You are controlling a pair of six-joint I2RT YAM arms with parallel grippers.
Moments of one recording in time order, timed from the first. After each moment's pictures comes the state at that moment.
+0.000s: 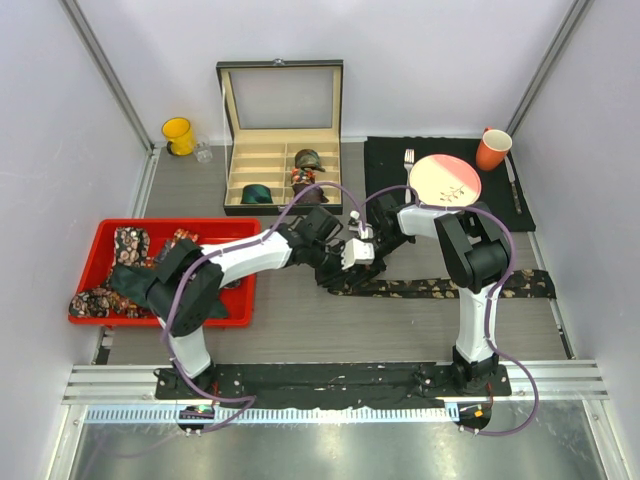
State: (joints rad) left arm -0.79 1.79 1.16 -0.37 0.55 0.58; right arm 0.40 2.04 1.20 -0.63 -0.83 0.13
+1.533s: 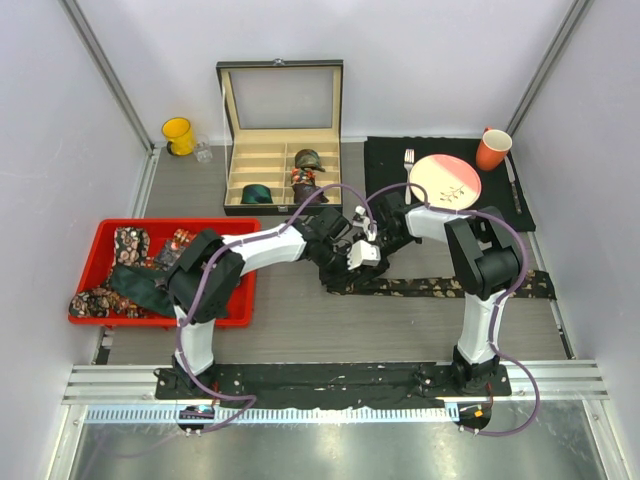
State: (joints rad) left arm -0.80 1.93 1.28 -0.48 0.54 0.60; right arm 0.37 1.96 1.14 -0.59 -0.87 0.12
